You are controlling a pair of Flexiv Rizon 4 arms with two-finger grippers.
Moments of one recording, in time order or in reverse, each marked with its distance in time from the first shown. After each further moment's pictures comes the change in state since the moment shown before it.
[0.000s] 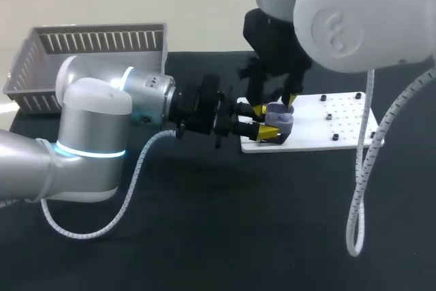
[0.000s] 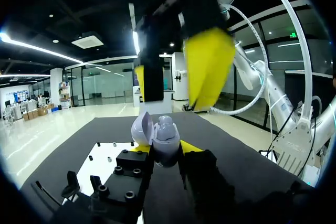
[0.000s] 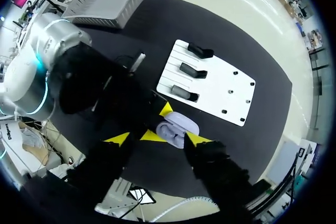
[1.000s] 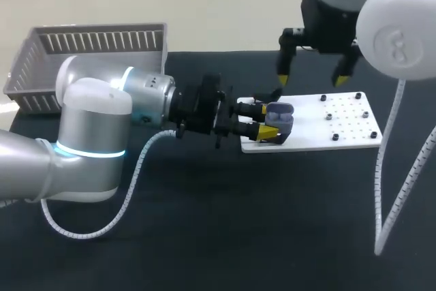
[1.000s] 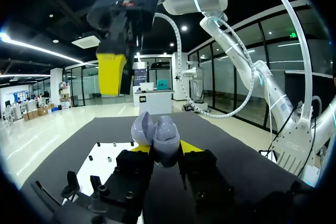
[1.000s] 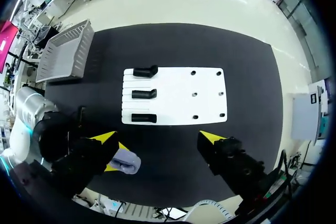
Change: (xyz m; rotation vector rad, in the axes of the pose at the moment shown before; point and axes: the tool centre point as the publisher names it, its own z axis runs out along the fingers) left arm 0.000 0.000 0.000 0.000 0.000 0.000; right arm -0.024 -0.091 0.003 0.024 -0.137 0.389
